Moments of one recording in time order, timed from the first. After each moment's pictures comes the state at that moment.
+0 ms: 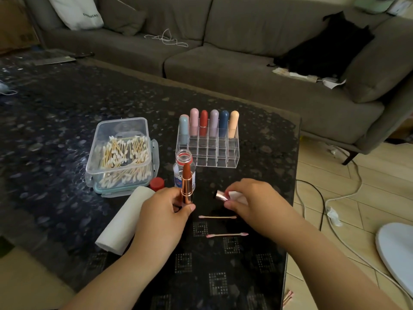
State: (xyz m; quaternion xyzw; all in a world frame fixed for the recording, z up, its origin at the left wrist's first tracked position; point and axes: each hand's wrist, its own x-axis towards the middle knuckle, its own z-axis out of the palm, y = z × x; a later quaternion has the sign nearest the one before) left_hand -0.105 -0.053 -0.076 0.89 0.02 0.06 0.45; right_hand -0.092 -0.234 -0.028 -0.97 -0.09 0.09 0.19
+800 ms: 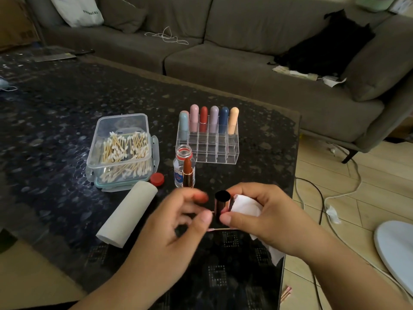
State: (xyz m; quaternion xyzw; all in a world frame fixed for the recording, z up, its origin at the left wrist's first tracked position) left_hand -0.156 -0.052 -0.047 0.77 -0.12 0.00 0.63; right_hand -0.132 -0.241 -0.012 -0.84 -0.19 0.08 0.50
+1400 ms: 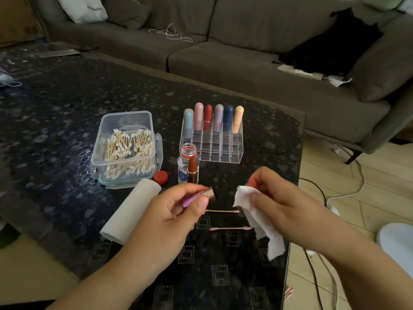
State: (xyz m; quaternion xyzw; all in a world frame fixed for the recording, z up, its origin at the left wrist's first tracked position) left_hand -0.144 -0.051 -0.041 0.72 -0.07 -0.01 0.69; right_hand -0.134 -0.248 0.010 -0.91 -0.10 0.11 0.39
